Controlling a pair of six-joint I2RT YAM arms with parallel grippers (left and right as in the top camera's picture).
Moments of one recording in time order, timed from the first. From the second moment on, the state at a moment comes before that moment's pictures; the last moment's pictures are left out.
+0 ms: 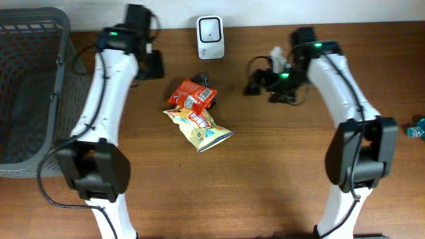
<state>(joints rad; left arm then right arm) -0.15 2.08 2.07 -1.22 -0.11 -0.27 0.12 2.09 1.79 -1.10 -0.60 0.13</state>
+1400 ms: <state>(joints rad) -0.13 2.21 2.05 -1.25 -0.11 -0.29 0.03 2.07 1.83 -1.35 -0.28 0.28</state>
